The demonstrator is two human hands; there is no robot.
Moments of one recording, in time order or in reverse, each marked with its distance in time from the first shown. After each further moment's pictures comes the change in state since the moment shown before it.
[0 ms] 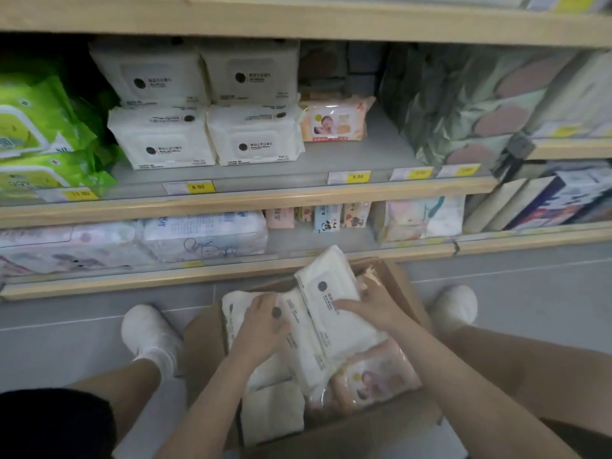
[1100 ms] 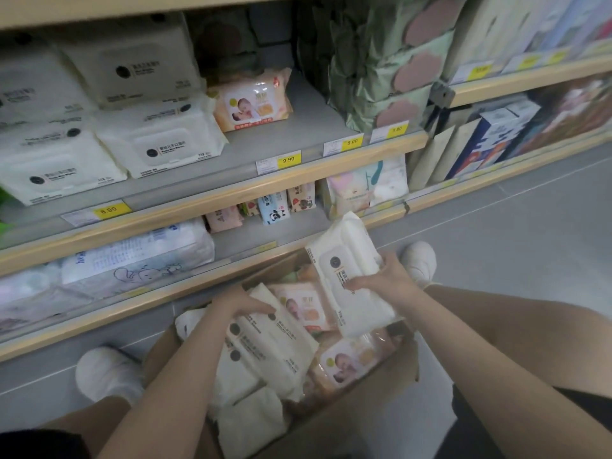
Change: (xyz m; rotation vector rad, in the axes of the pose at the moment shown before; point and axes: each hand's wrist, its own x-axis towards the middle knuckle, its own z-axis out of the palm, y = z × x) left_hand 0.102 0.033 0.008 0.344 -0.472 -0.415; right_hand -0.035 0.039 -0.061 0.508 0.251 0.077
